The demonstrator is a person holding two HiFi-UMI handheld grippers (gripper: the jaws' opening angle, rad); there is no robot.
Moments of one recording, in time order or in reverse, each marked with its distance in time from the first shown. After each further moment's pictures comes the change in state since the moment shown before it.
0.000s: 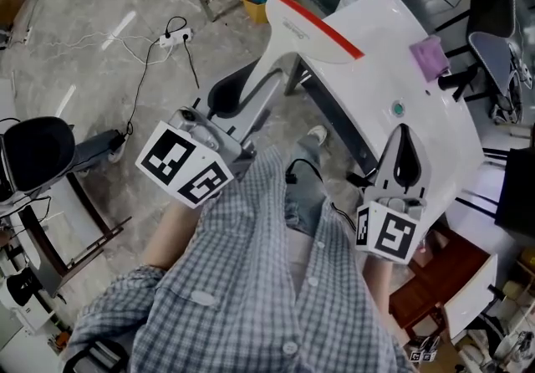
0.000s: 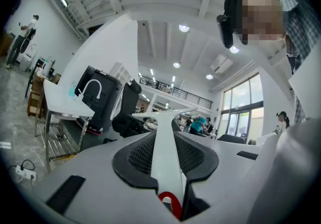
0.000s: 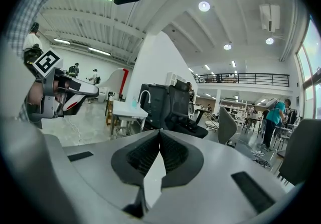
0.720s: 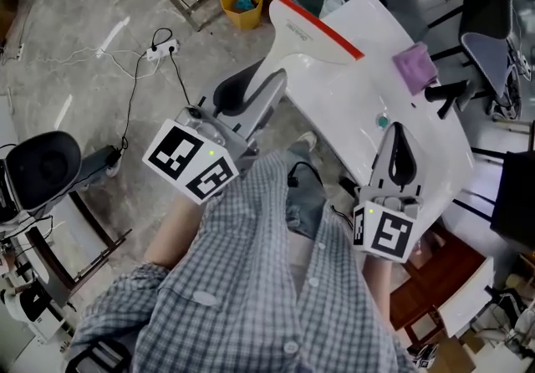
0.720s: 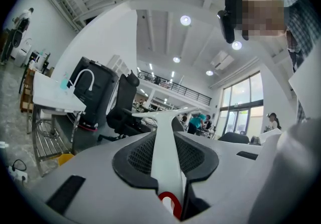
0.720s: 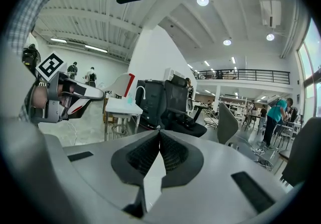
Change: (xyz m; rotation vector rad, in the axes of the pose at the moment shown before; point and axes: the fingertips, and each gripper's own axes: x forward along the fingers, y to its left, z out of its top) left arm 0.107 0.016 -0.013 -0.011 0.056 -0.026; right arm 0.067 -0.056 -0.011 0.012 0.039 0.002
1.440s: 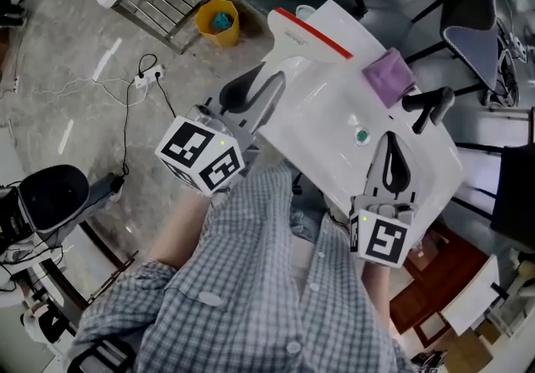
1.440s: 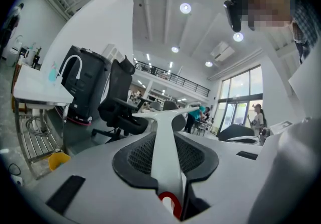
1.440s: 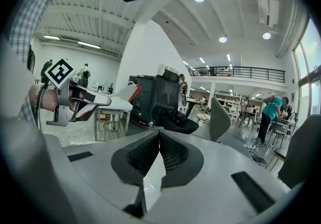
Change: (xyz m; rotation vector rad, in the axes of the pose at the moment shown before) left arm 0.125 0.006 -0.027 0.020 0.109 -0.041; right arm 0.039 -0.079 -0.023 0.021 0.044 -0.058
